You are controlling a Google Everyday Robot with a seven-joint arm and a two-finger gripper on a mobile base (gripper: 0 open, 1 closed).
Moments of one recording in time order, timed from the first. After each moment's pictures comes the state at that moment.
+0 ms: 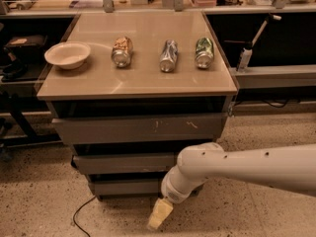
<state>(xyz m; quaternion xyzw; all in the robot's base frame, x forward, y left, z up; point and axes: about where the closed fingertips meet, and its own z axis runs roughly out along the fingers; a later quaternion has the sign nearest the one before) 0.411 -0.009 0.513 -0.54 0.81 0.19 0.10</state>
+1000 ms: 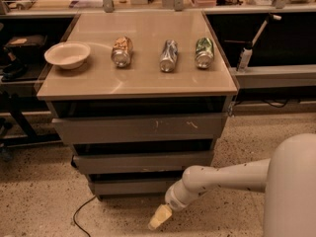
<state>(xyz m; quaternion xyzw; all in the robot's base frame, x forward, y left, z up) 0.441 -0.011 0.357 -0.45 0.85 0.26 0.11</state>
